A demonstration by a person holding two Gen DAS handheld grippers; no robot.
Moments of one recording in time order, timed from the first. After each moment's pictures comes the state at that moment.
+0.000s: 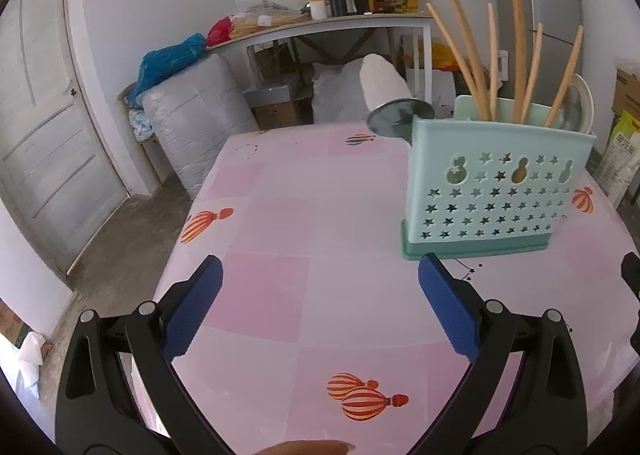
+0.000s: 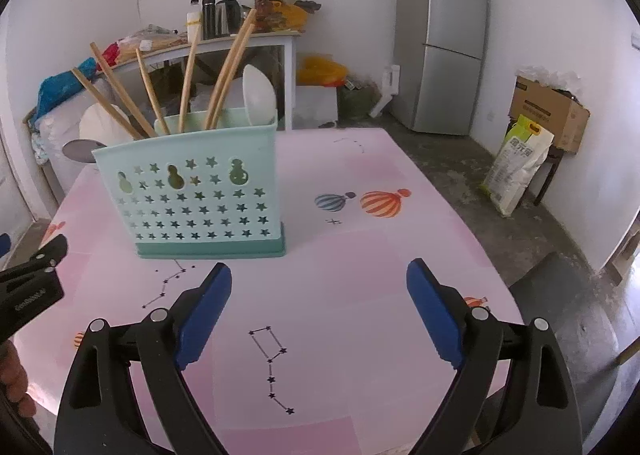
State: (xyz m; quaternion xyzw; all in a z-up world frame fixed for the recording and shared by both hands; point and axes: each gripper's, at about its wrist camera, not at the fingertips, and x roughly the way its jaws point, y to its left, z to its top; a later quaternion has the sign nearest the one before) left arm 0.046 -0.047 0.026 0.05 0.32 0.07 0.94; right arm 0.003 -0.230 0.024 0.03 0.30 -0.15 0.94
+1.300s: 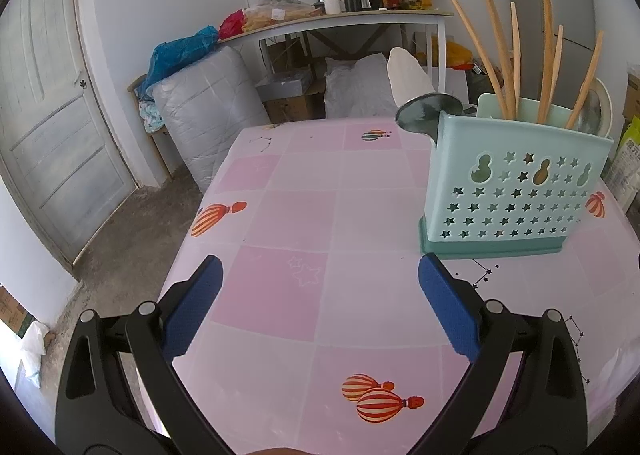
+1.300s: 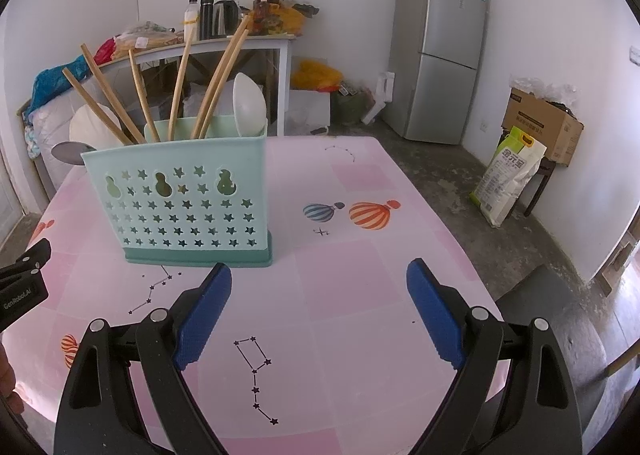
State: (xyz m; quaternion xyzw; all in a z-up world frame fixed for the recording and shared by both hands) left arm 0.054 -0.038 0.022 0.05 0.33 0.09 0.94; right arm 0.011 -0.231 0.030 0.01 0.30 -0.16 0.94
